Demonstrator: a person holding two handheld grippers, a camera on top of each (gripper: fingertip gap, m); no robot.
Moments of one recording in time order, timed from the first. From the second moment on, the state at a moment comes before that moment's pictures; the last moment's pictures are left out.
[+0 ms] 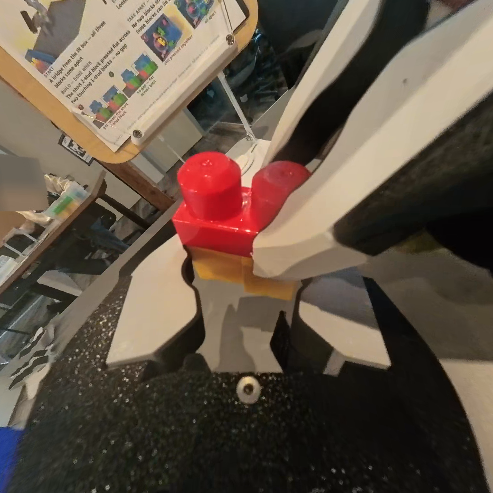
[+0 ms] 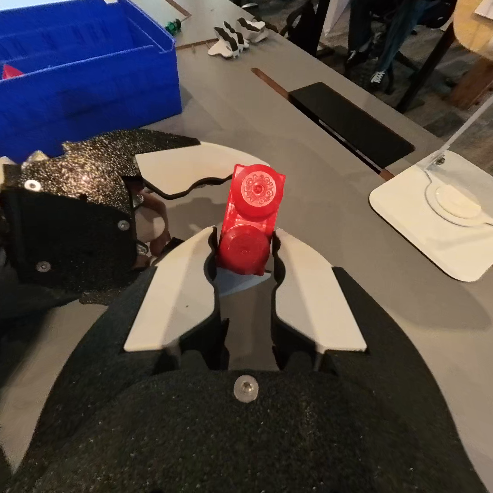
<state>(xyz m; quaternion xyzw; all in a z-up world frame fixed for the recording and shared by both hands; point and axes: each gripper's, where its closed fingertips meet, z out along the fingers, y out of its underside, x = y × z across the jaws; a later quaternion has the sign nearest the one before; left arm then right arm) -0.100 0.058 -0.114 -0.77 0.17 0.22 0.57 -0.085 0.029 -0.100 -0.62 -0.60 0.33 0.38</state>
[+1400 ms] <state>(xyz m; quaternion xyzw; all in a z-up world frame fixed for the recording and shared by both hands) -0.027 0.007 -0.118 -0.72 0.33 -0.20 0.57 -0.033 -0.014 -0.082 -0.37 -0.75 0.49 0.25</state>
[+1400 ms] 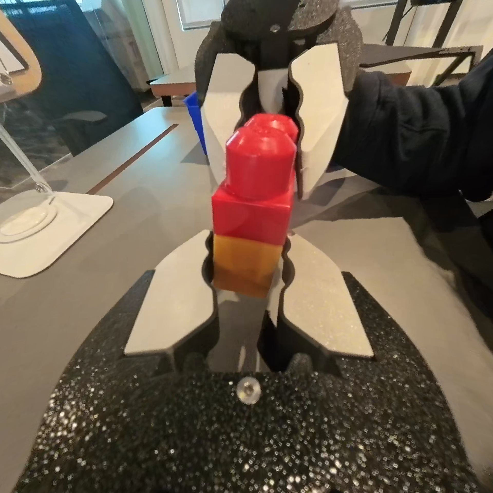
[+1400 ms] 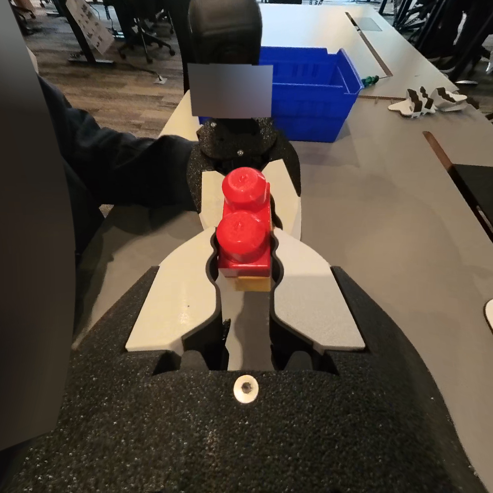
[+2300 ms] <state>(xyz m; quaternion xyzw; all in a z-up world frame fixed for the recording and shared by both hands) -0.018 0.005 -0.111 -0.70 0.32 -0.25 0.59 -0.045 -0.019 -0.086 -0.40 -0.69 0.52 0.30</state>
